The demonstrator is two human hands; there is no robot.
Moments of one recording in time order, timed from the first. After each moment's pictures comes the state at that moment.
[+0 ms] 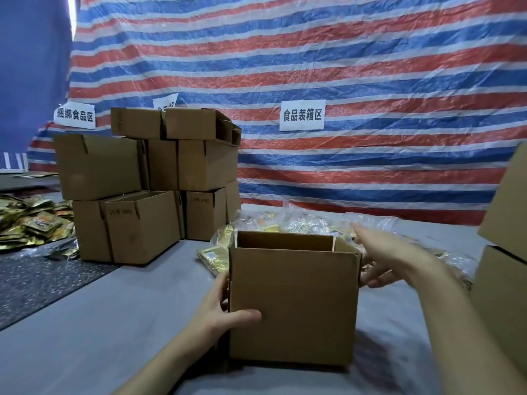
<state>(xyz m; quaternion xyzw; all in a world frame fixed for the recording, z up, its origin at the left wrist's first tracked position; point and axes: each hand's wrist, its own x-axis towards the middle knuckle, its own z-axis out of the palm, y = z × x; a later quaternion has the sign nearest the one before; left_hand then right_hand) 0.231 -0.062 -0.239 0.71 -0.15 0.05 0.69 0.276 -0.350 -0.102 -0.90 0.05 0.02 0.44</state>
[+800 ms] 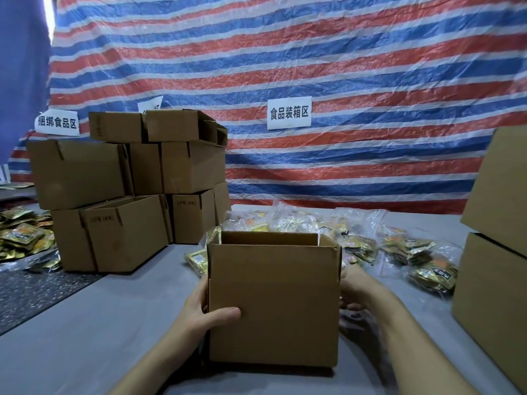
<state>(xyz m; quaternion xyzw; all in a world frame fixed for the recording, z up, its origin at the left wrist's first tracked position) 0.239 -0.058 -0.245 0.70 -0.15 0.08 0.69 0.342 -0.361 -0.209 -0.88 0.07 0.06 0.47</state>
